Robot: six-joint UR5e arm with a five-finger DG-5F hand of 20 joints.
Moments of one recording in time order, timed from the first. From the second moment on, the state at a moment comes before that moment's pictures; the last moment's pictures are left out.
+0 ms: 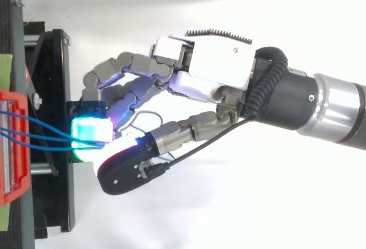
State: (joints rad) arm 0.15 -2.33 -1.22 -2.63 -1.19 0.01
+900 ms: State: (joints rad) arm 0.16 -2.33 -1.22 -2.63 -1.19 0.01
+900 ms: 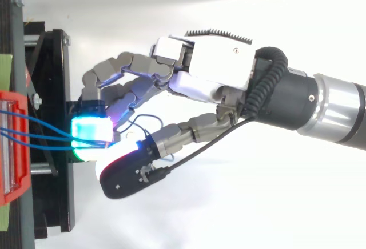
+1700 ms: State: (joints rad) arm 0.15 -2.33 -1.22 -2.63 -1.19 0.01
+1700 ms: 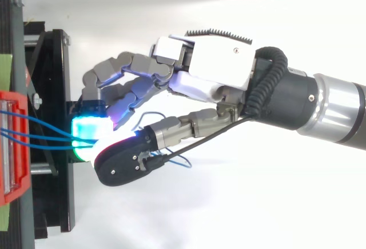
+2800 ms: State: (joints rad) arm 0.16 -2.33 -1.22 -2.63 -1.19 0.01
